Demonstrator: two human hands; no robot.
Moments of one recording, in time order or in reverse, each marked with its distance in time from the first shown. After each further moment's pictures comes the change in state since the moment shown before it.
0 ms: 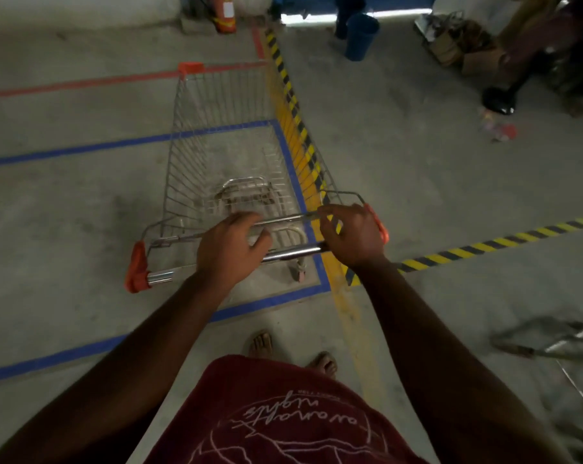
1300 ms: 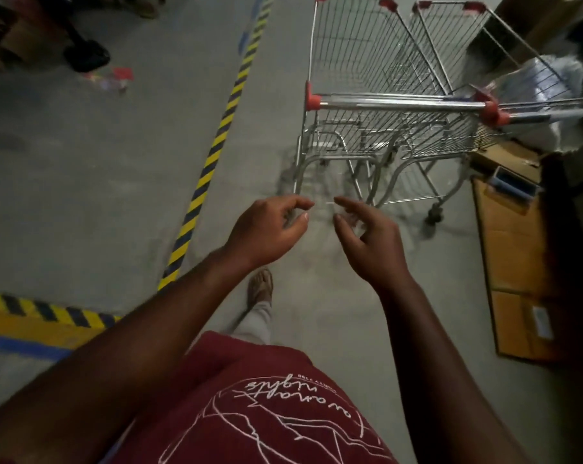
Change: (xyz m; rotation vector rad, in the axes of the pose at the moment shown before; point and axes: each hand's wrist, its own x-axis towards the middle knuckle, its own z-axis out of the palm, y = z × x) left_hand -0.214 0.727 0.402 -0.454 -0.965 1.001; right_hand -0.525 0.399 -0.430 0.016 0.833 1.007
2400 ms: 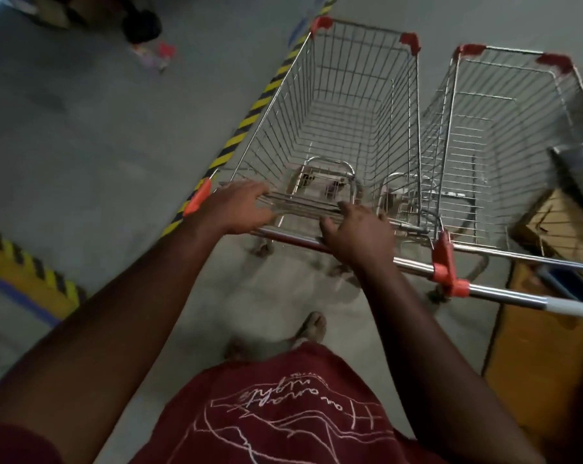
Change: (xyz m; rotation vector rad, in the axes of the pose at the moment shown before) left_hand 0.378 0.035 0.106 0.434 -0.323 -0.611; right_hand 0.398 0.202 -0.097 -0.578 -0.568 0.031
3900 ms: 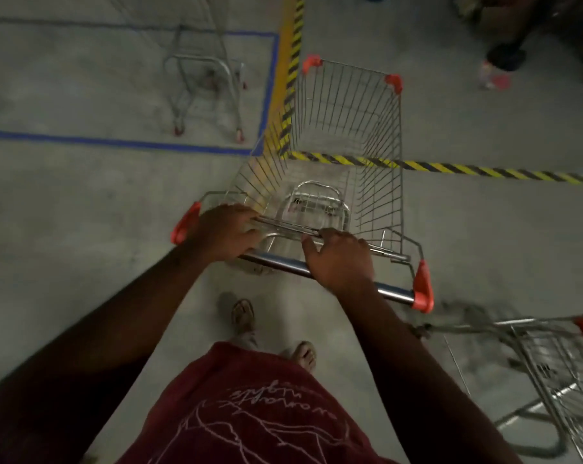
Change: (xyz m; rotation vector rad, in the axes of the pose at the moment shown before) left_hand -0.537 0.105 0.330 -0.429 0.464 -1.009; right_hand -0.381 0.014 0.110 -0.369 -0.338 -1.131
